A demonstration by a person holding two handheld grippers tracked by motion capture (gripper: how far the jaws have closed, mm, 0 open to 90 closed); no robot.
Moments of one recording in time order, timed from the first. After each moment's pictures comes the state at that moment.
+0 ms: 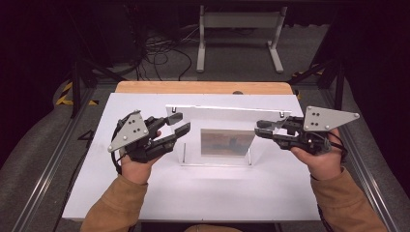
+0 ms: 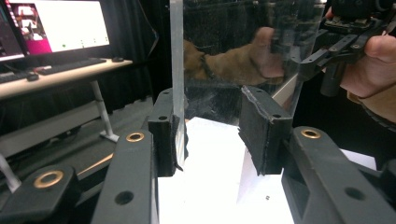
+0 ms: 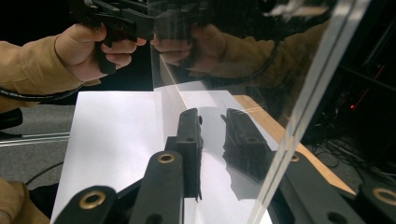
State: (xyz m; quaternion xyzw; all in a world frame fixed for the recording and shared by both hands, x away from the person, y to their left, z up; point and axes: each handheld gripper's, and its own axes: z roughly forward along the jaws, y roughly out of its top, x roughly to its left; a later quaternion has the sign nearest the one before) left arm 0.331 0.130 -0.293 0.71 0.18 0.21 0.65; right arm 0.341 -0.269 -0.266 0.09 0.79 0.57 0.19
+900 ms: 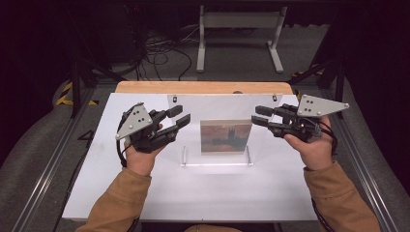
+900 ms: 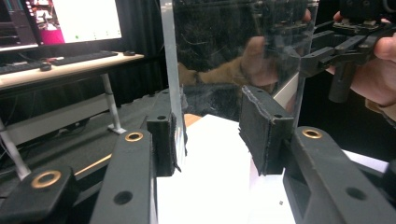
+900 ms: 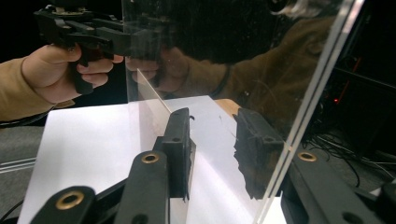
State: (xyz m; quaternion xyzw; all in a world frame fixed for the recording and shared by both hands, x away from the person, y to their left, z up) left arm 0.359 0.126 -0.300 0.70 0.21 0.22 0.65; right arm 0.373 -0.268 -0.276 0.14 0.76 0.59 0.21
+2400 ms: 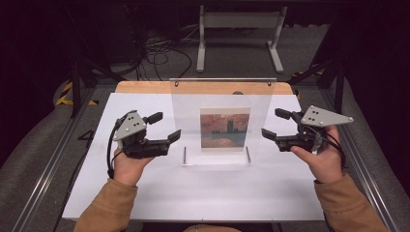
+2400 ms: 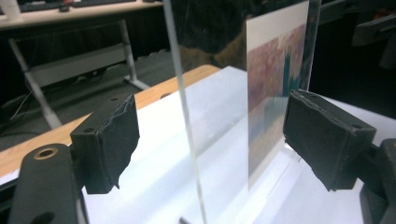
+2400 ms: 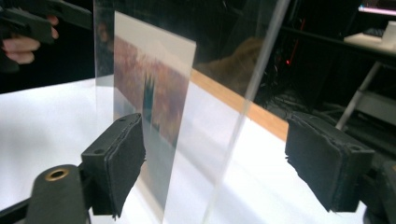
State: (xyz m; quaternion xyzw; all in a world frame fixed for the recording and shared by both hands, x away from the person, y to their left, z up) left arm 0.350 0.157 -0.322 0.74 0.28 0.21 0.57; right arm 0.359 -0.297 -0.306 0.25 0.77 0.54 0.24
